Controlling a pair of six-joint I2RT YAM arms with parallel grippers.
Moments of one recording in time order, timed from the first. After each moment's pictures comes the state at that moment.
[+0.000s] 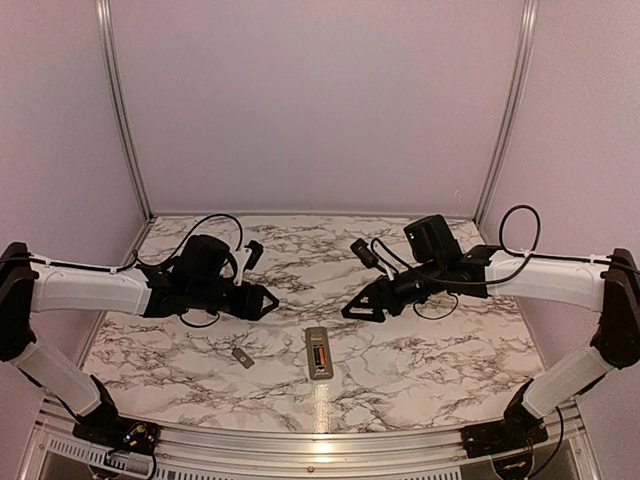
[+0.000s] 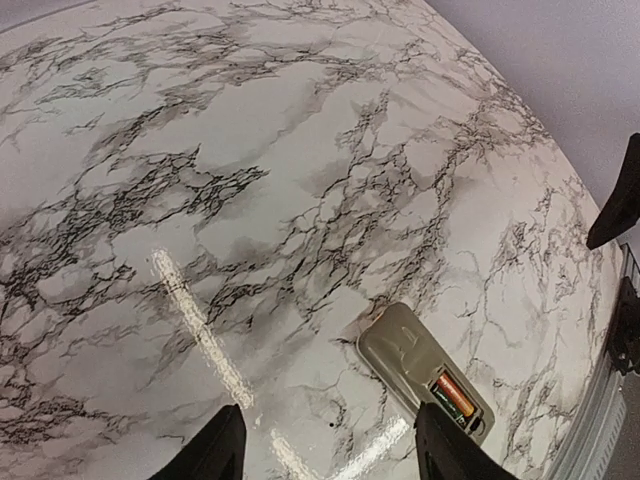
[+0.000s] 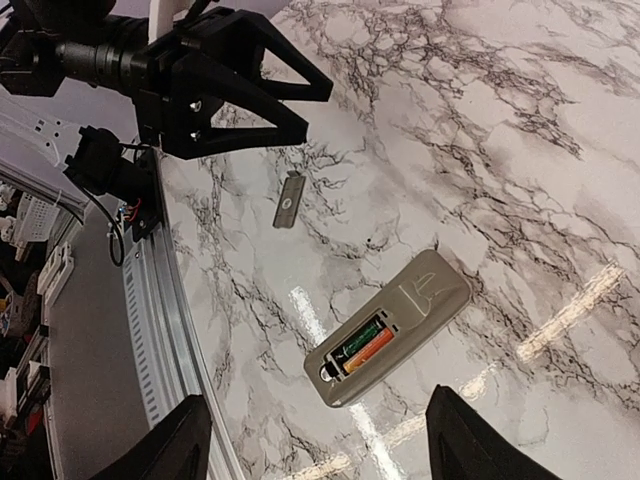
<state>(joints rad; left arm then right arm) -0.76 1.53 0.84 0.06 0.16 -0.36 0.68 1.45 0.95 -0.24 -0.66 0.16</state>
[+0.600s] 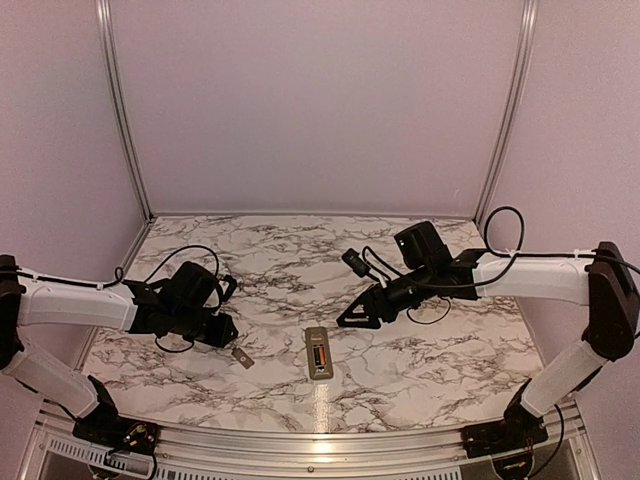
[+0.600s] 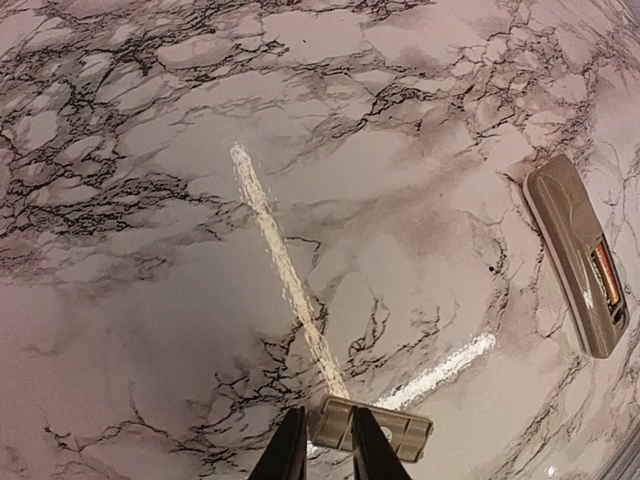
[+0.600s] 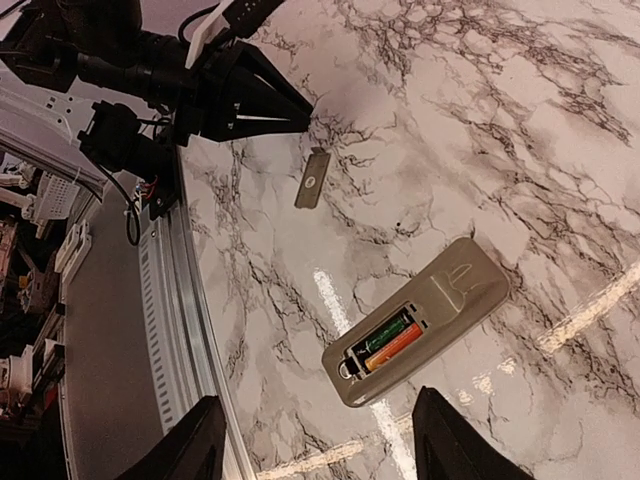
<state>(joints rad) -0.76 1.38 0.65 -0.21 0.00 -0.42 0.71 1.52 0.95 -0.22 -0.74 0.14</state>
